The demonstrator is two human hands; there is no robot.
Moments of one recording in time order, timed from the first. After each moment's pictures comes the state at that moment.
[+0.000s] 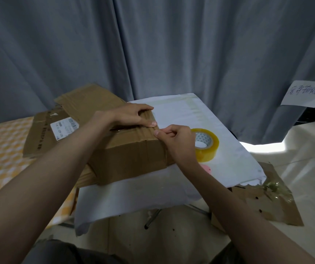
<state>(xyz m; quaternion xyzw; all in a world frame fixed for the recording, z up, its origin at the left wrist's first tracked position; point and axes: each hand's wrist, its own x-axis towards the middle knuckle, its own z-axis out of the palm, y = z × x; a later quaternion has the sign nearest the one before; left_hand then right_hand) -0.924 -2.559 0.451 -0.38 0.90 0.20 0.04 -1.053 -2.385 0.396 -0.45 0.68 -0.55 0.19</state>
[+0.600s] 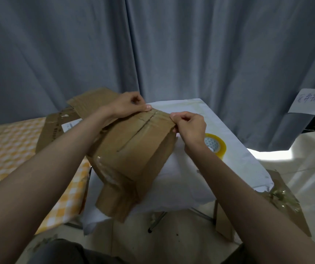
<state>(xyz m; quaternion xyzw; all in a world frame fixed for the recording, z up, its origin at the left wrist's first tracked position) -0.892 -2.563 0.479 -0.41 0.86 0.25 -0.16 -1.062 -2.422 0.426 -0.33 0.65 -0.63 0.25</state>
